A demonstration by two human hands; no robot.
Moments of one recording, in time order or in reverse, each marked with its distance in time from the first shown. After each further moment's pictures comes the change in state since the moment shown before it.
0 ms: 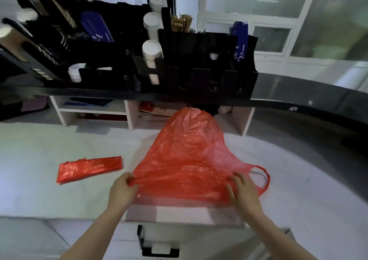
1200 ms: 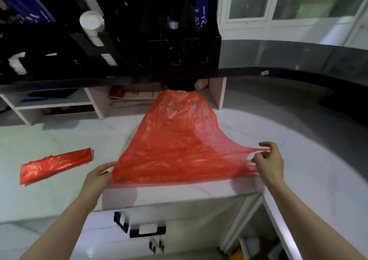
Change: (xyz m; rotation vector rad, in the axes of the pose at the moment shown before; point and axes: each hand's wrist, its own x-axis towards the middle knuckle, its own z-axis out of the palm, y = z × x) left_hand -0.002 0.002 0.024 -0.183 -0.143 -0.160; right_hand -0.008 0.116 -0.055 0.614 0.298 0.680
